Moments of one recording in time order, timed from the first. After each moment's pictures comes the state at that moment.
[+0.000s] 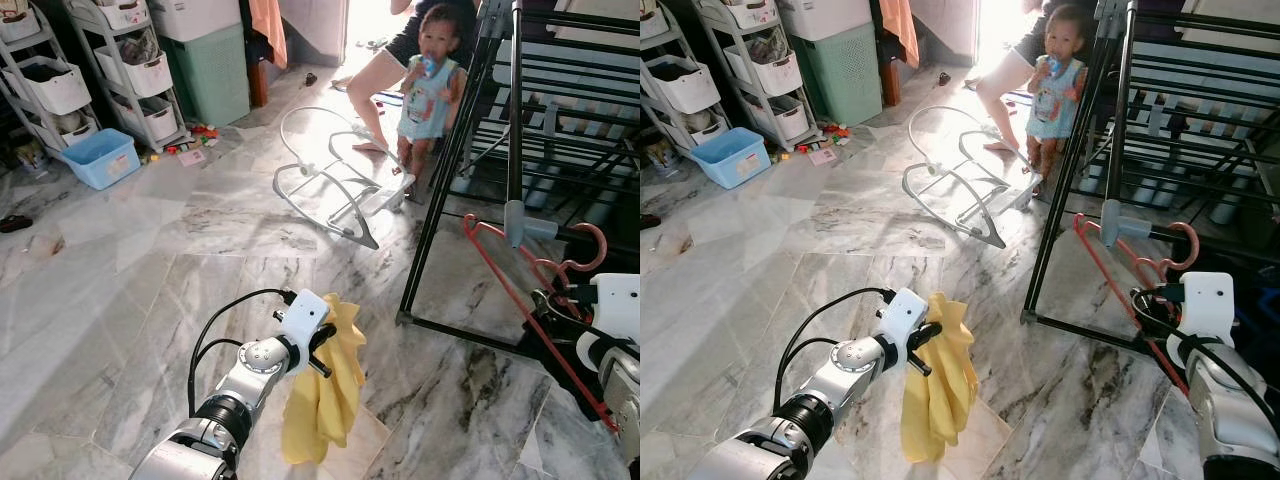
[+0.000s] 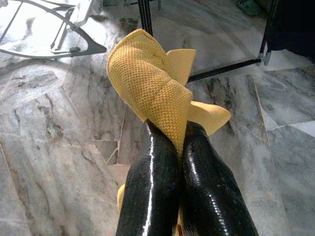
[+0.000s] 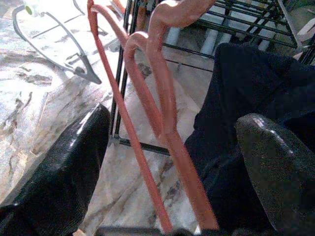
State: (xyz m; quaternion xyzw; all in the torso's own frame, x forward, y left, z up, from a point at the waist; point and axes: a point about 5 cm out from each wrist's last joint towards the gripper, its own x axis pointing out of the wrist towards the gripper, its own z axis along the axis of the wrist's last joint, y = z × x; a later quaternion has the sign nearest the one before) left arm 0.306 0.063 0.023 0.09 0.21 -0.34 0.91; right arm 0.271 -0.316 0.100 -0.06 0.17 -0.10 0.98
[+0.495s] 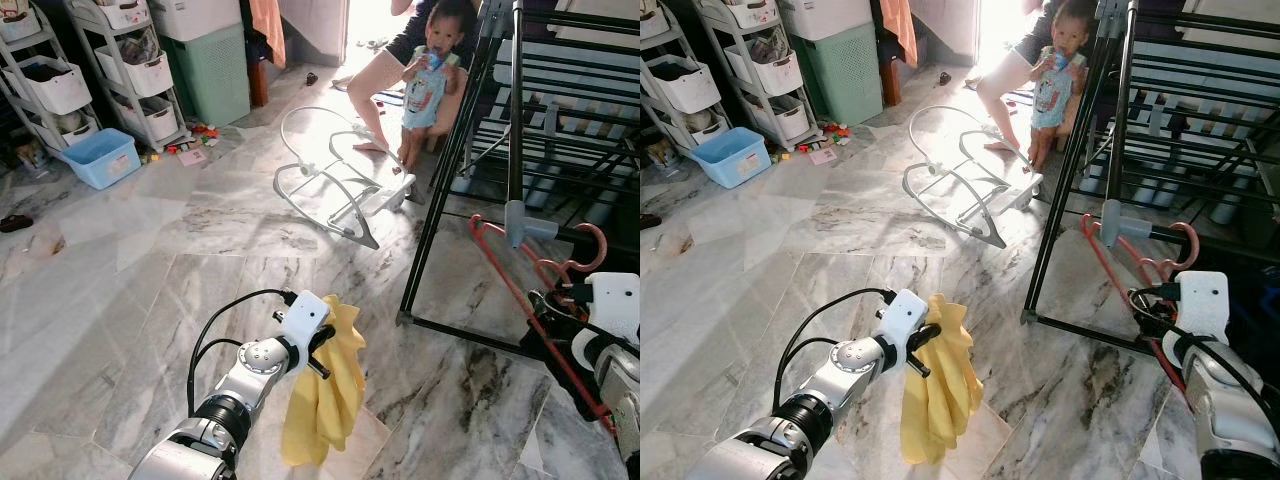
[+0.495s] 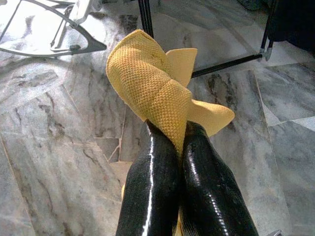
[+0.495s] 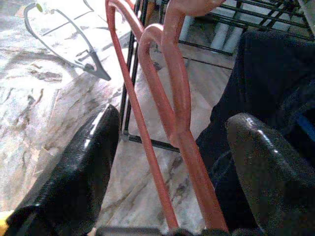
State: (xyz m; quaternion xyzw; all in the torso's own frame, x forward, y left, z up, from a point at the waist) left arm 0.306 0.066 0.023 0.10 0.22 -0.34 0.91; right arm 0.275 -0.314 0.097 -0.05 0.18 -0.08 0.98
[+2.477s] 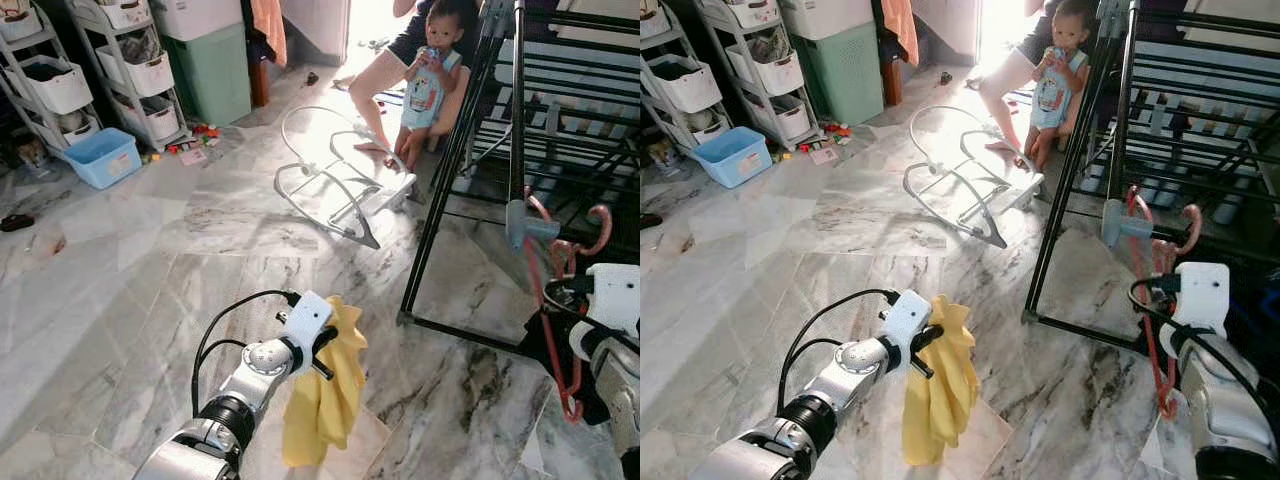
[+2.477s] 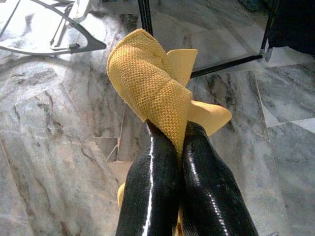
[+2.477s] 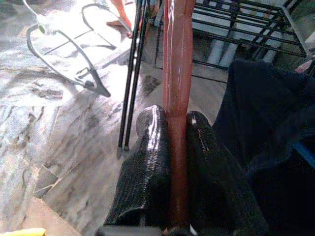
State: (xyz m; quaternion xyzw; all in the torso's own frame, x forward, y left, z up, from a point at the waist) left arm 0.304 0.056 0.022 0.10 0.22 -0.34 0.91; right arm 0.277 -0.308 0.109 -0.04 0.14 -0.09 0.98
